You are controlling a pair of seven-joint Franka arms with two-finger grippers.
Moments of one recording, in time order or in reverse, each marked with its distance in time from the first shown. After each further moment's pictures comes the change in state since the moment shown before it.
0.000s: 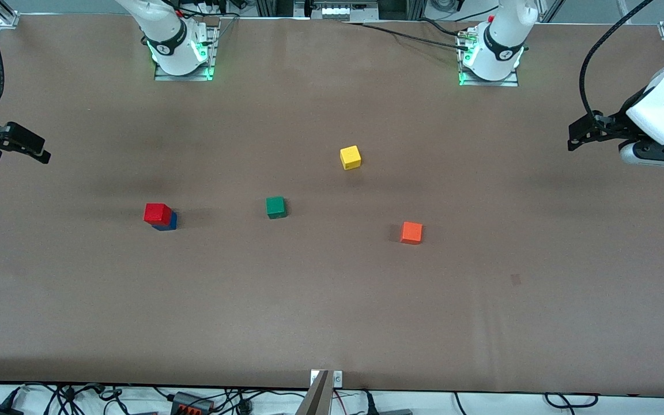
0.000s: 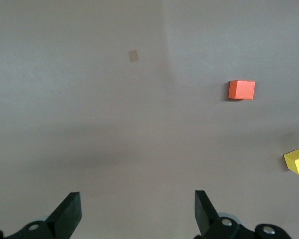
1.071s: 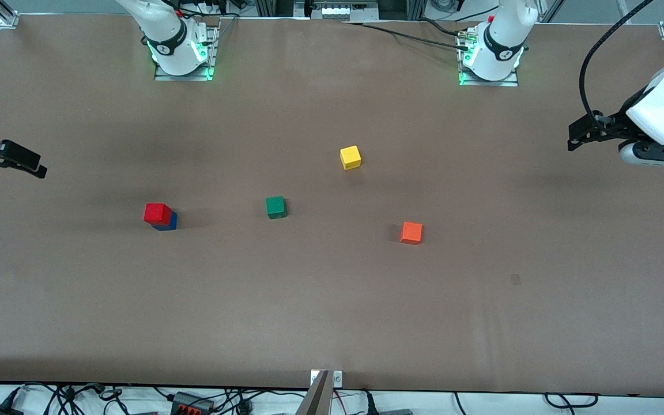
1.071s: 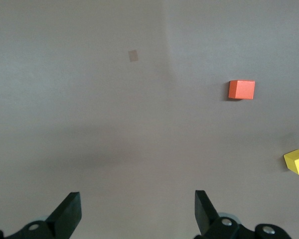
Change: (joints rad) left arm 0.000 0.000 0.000 0.000 0.000 0.000 0.000; right arm 0.005 0.058 -0.016 0.057 0.006 -0.021 0.004
